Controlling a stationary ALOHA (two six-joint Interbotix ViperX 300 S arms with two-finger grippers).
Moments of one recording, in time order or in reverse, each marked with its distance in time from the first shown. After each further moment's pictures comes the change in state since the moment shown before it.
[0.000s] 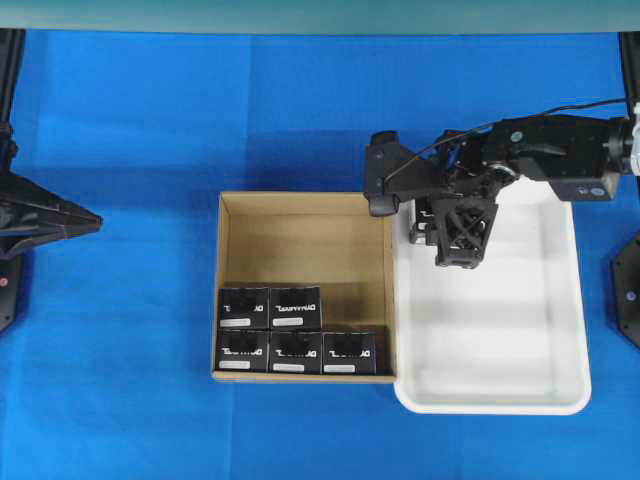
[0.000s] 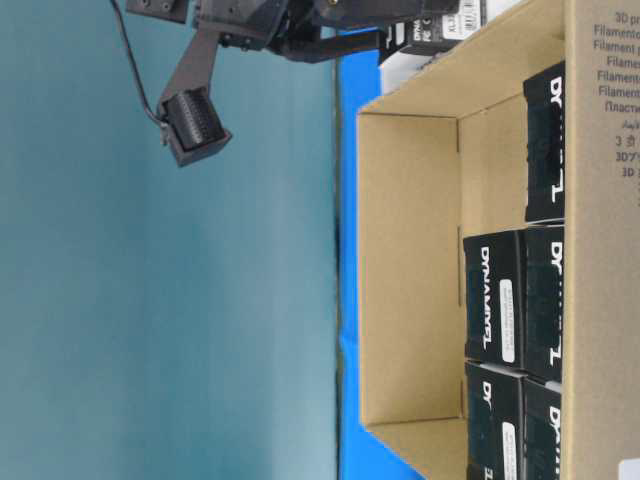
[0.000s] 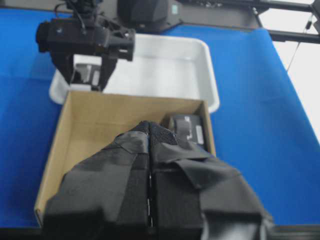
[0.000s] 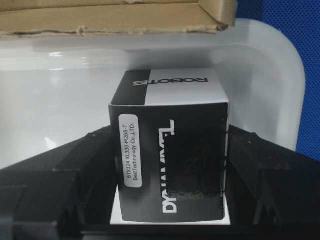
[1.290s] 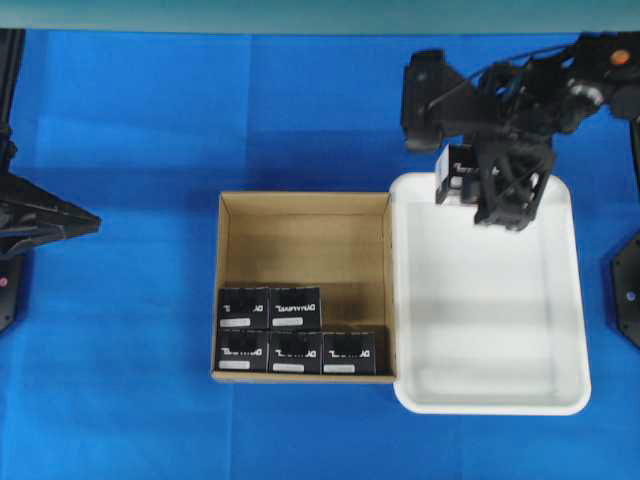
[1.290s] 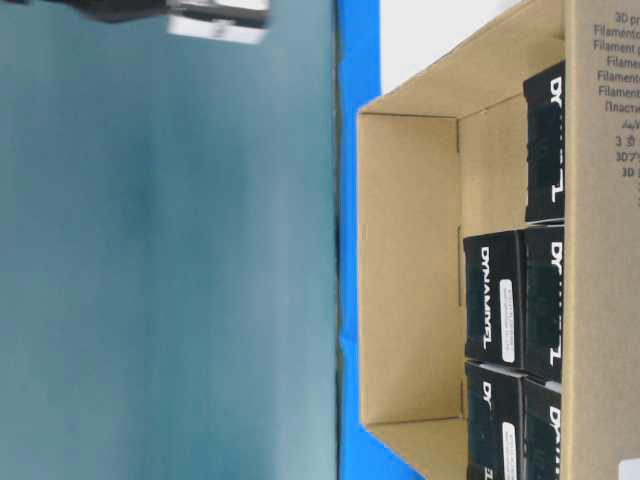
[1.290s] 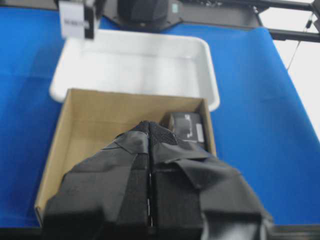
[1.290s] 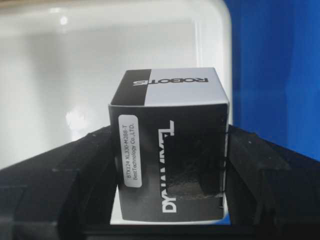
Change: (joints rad) left arm 0.000 -0.009 0.009 0.000 0.000 0.000; right arm -0.031 -0.261 -0.147 0.003 0.356 0.037
